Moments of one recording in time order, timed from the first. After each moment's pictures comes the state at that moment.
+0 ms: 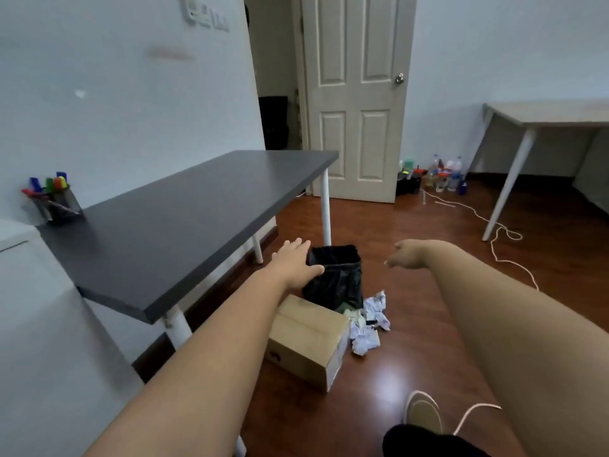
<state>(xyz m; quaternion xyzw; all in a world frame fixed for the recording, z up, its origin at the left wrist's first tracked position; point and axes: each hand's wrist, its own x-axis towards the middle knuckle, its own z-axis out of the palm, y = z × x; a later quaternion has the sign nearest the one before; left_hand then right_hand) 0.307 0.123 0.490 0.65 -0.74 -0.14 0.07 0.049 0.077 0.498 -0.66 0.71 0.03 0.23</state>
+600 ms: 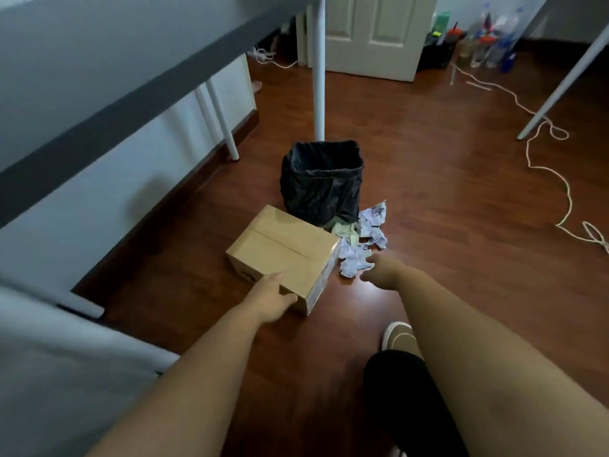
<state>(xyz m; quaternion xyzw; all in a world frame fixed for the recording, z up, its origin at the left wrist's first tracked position) 0.304 0.054 0.206 0.72 -0.59 -0.38 0.01 0.058 -0.020 0.199 -0.62 0.69 0.11 0.36</state>
